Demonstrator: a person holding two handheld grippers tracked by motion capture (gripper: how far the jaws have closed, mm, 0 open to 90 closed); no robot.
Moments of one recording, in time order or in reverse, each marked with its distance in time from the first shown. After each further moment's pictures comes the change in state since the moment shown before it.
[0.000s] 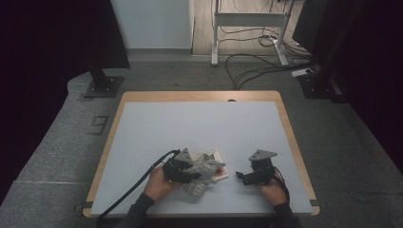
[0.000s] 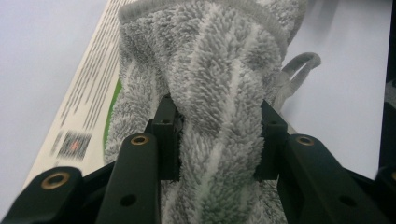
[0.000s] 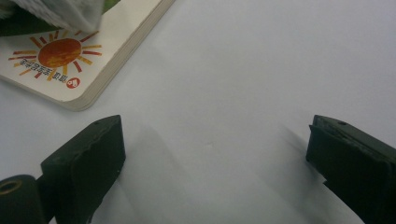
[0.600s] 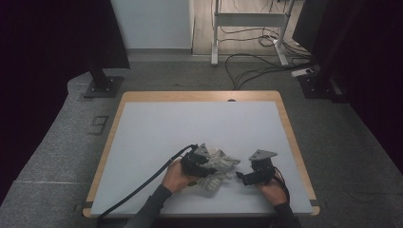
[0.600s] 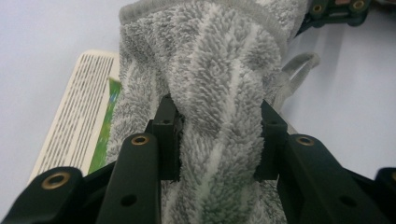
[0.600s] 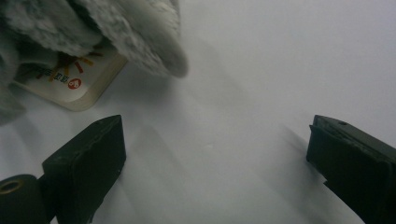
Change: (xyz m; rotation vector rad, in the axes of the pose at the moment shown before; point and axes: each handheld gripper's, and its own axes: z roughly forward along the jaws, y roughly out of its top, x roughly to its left) left arm -0.002 0.040 0.037 0.006 -0.020 0.034; right arm 0.000 0.000 0.000 0.000 0.004 0.001
